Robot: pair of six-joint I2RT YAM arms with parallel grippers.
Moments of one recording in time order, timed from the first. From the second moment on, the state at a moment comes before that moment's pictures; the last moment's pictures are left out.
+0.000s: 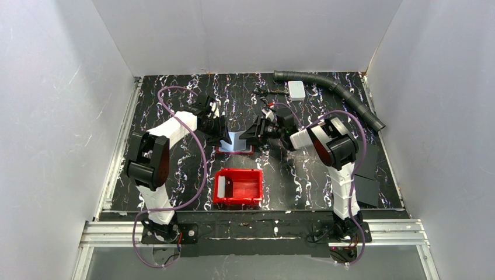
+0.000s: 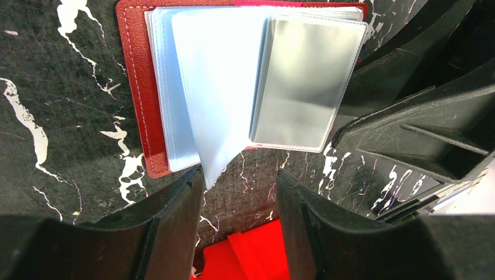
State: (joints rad) left arm -0.33 1.83 1.27 -0.61 0.33 -0.47; right arm 0.51 2.18 1.10 0.72 -0.83 1.14
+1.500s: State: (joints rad) left arm -0.27 1.57 1.22 -0.68 0.45 -0.45; right arm 0.59 1.90 1.37 -0.48 -0.31 0.26
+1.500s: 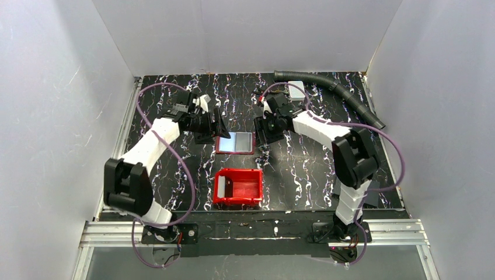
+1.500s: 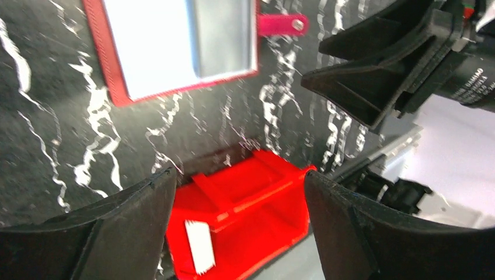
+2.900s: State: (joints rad) left arm -0.25 0.98 1.06 -0.82 -0.02 -0.42; right arm 1.18 1.75 1.17 -0.27 0.02 1.03
